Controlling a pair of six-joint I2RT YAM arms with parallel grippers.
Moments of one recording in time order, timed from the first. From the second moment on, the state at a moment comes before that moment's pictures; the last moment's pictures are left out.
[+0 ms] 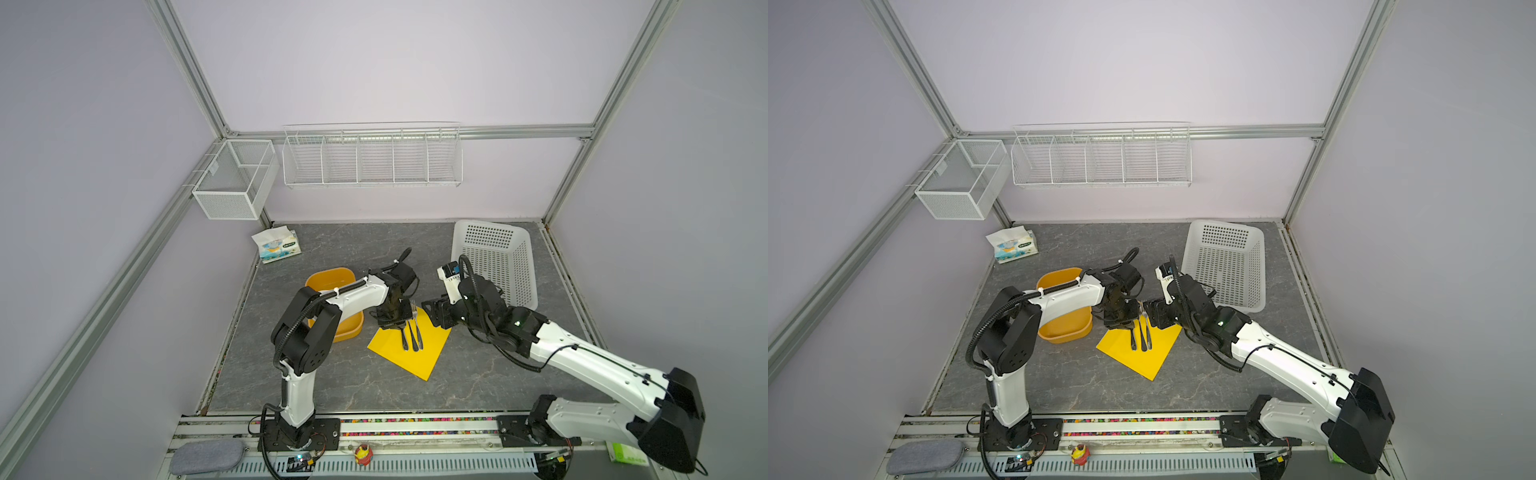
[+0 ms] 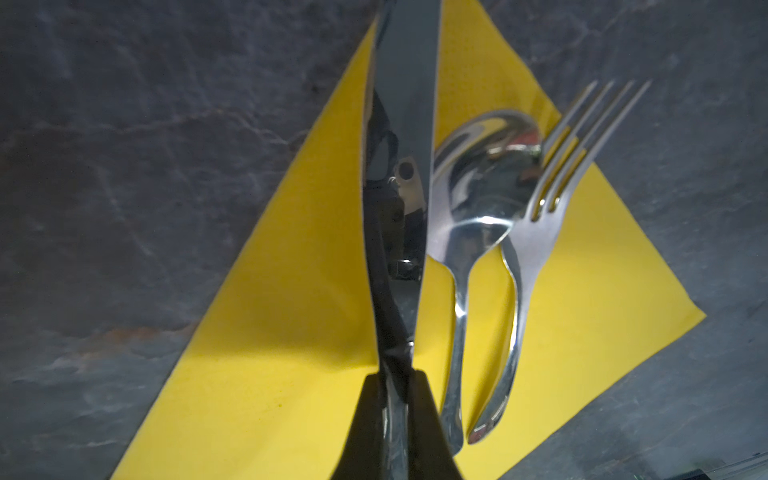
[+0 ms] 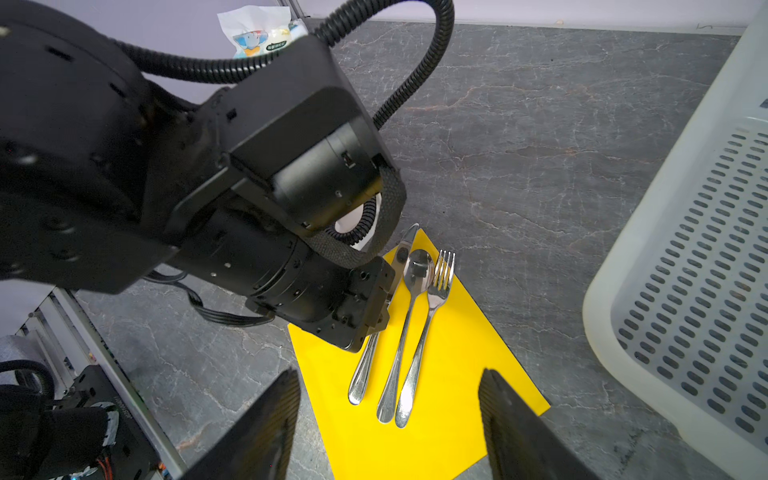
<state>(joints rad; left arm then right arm) -0.74 1.94 1.34 -0.80 0.19 -0.83 0.85 1.19 0.92 -0.35 0.08 0.40</state>
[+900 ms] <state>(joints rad) -0.74 1.96 1.32 -0.77 0.21 -0.85 0.81 1.21 0.75 -0.28 -0.04 0.60</state>
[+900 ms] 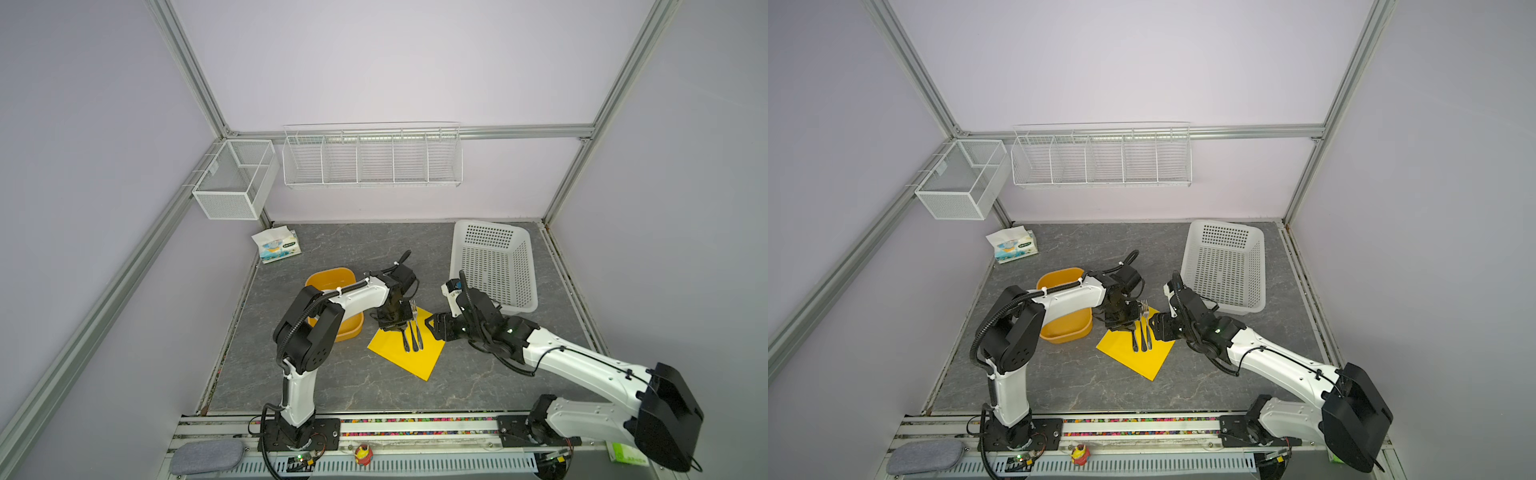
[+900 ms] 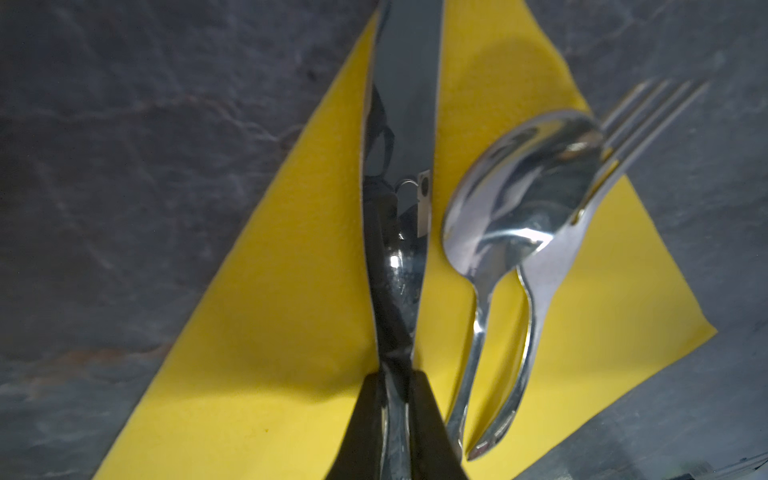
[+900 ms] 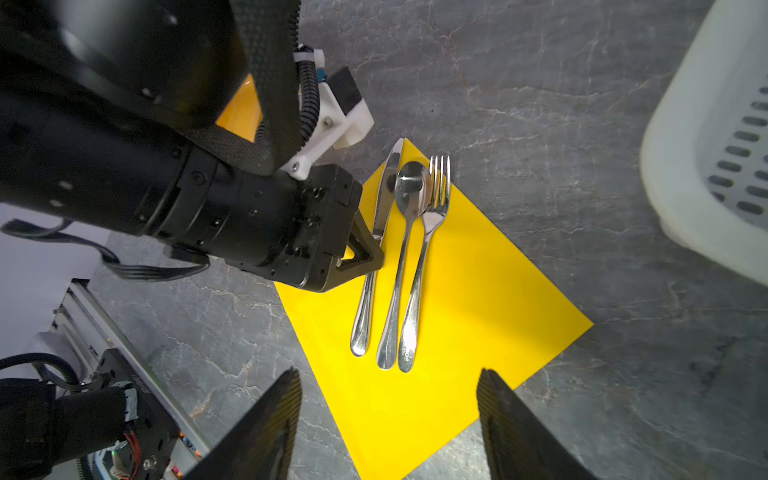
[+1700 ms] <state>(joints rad) -0.74 1.95 1.32 -0.77 0.24 -0.85 0.81 1.27 0.71 -0.25 -0.06 0.66</state>
